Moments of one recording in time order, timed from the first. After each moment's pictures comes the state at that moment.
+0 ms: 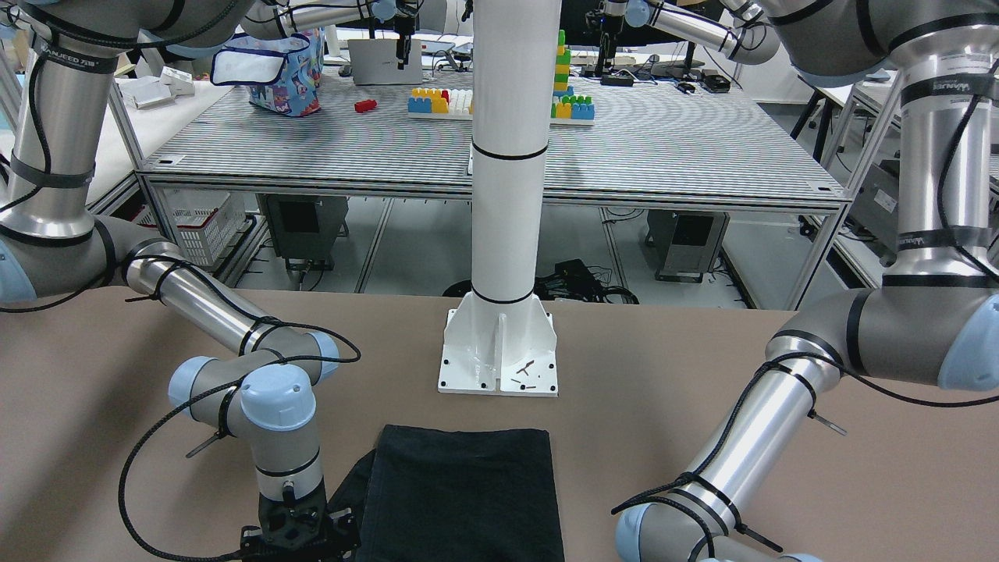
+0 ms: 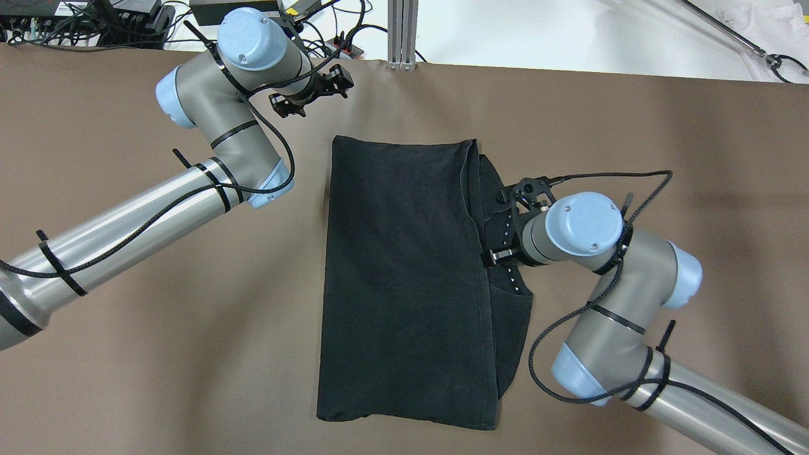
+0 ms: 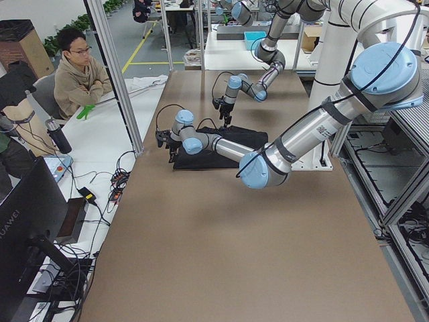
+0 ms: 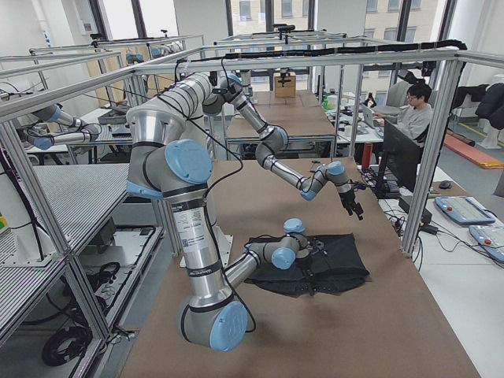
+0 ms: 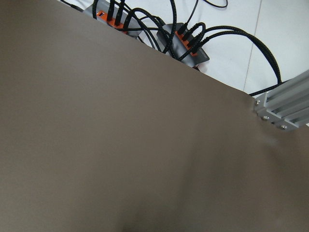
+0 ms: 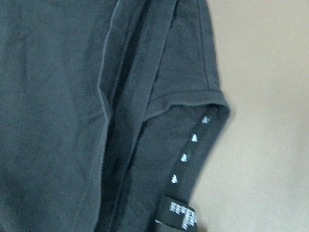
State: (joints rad) left arm -0.89 -2.57 -0.92 -2.23 -1.84 -1.45; right arm 0.66 -1.15 1.71 -1.31 1.77 0.81
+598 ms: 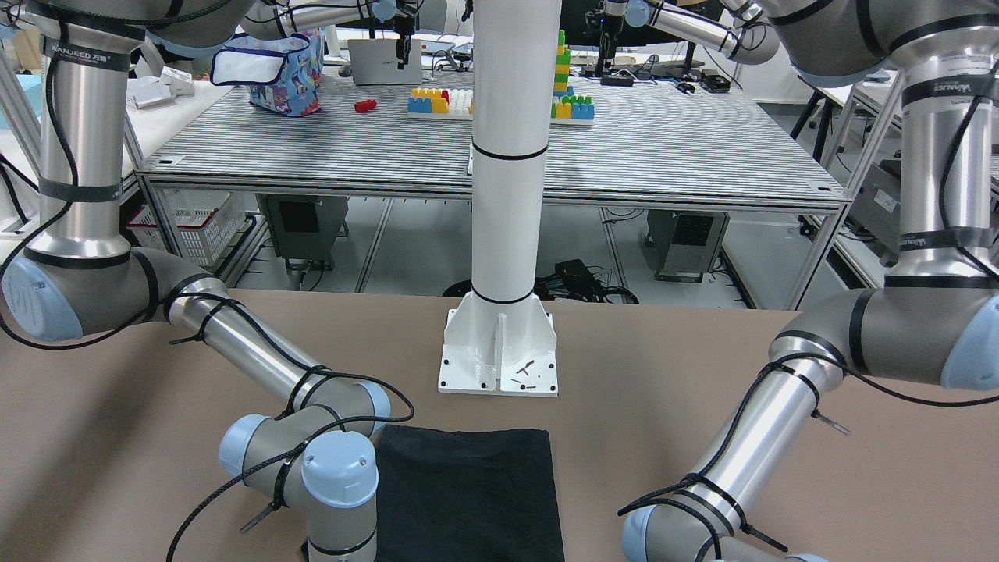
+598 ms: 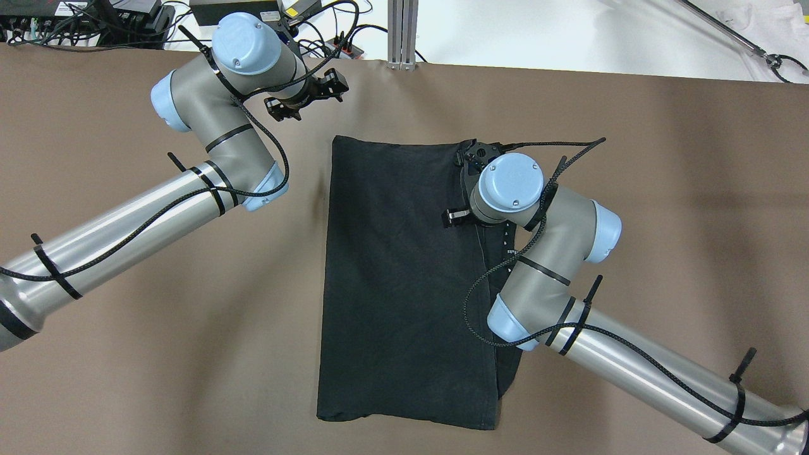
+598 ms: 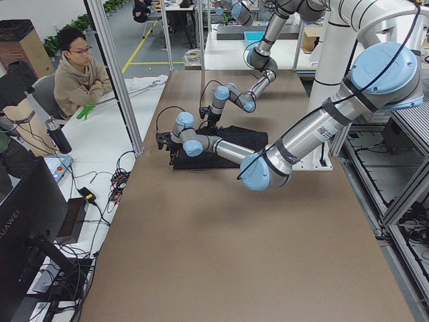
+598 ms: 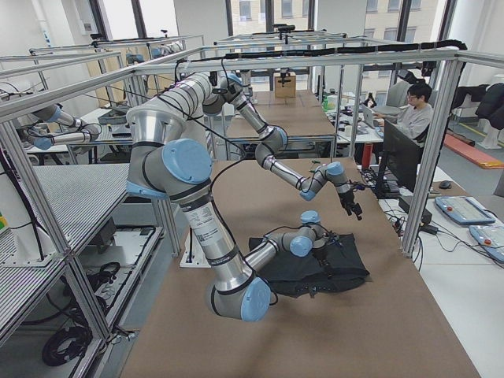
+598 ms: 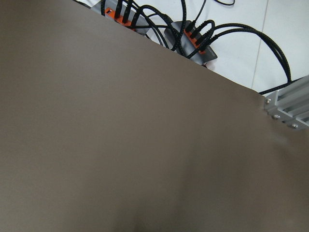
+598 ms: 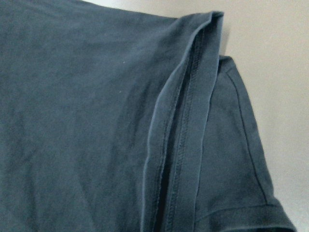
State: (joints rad) left arm -0.89 -2.55 -0.93 -2.24 -1.84 -1.45; right arm 0.68 -0.89 1.40 -1.29 1.72 0.86
